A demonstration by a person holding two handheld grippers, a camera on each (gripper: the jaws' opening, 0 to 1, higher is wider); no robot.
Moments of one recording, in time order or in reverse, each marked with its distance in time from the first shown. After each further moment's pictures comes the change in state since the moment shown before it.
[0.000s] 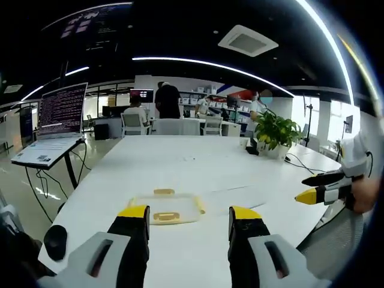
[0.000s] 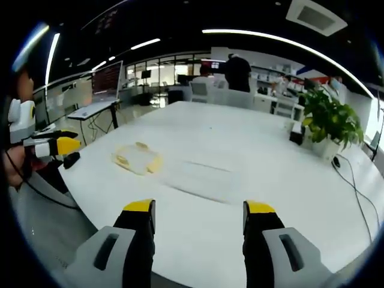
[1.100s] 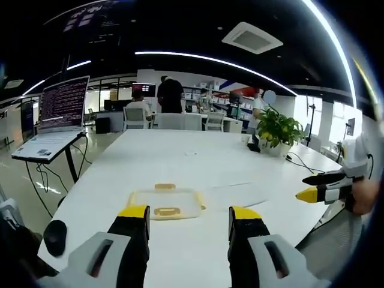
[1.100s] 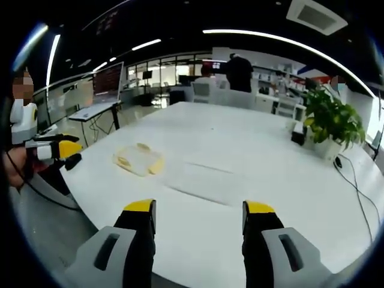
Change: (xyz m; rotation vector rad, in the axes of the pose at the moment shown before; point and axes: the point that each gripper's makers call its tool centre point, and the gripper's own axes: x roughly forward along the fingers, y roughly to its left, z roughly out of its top) left arm 0.003 0.002 -0.006 -0.017 0.046 0.004; right arm 0.003 0.001 0.003 0.005 0.003 0.015
